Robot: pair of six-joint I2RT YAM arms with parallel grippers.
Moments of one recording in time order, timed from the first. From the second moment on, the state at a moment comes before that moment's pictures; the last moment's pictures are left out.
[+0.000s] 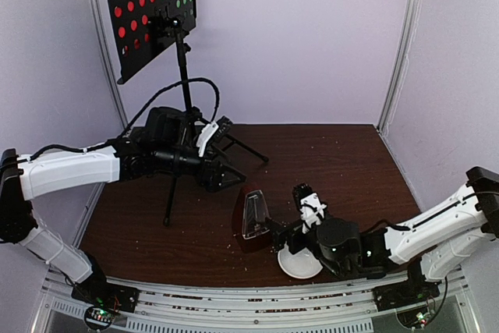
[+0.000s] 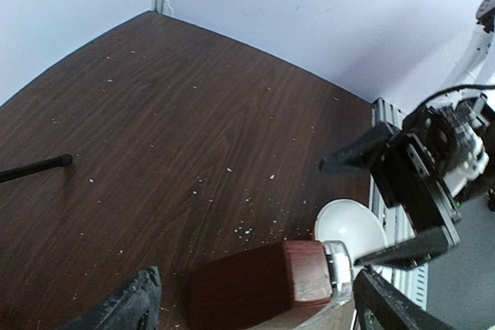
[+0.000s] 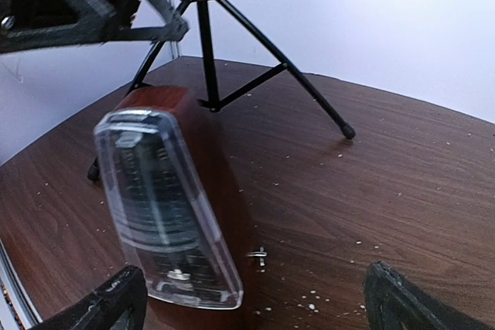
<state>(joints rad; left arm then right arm) -0.76 1.44 1.06 -0.10 0.51 -0.04 1.37 1.43 0.52 0.59 0.81 0.29</state>
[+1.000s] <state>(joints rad) -0.93 1.55 1.12 -0.23 0.32 0.13 1.06 0.81 0.15 0.46 0.82 0.46</state>
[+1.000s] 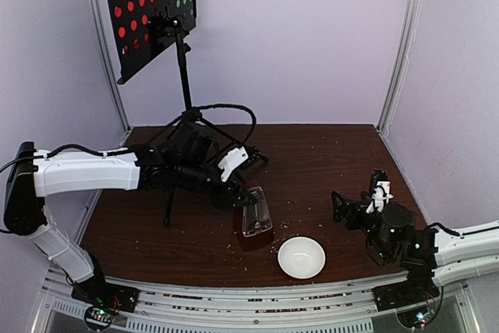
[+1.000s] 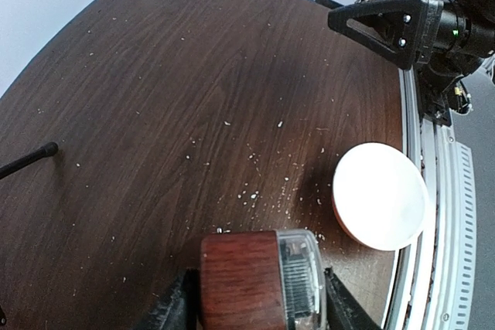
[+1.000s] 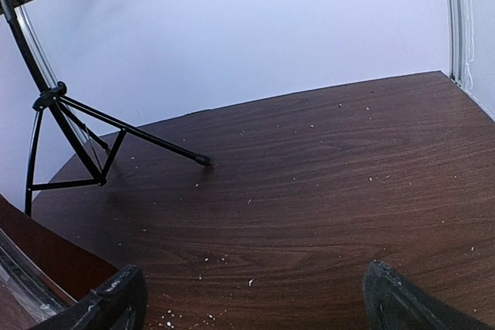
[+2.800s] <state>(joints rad) -0.94 0.97 0.41 0.36 0.09 -0.17 1.22 1.65 1.04 0.05 0.50 0.36</state>
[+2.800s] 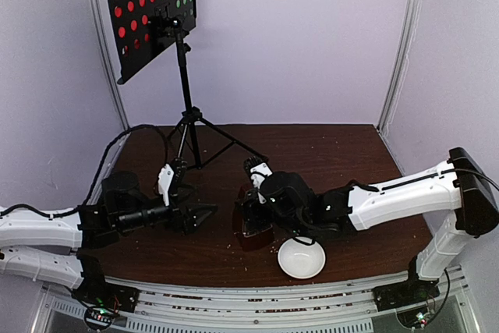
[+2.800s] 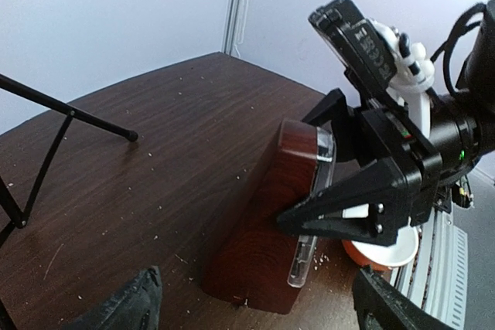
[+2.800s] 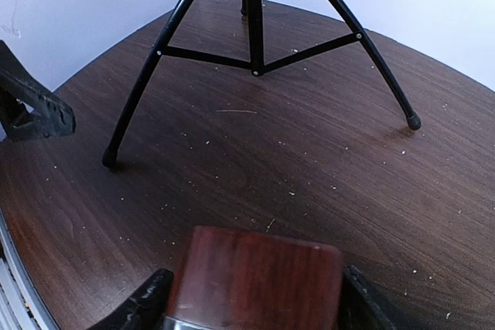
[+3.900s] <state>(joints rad) -1.14 1.64 0.37 0.81 -0.08 -0.06 1.13 1.48 0.81 0.24 0.10 0.23</state>
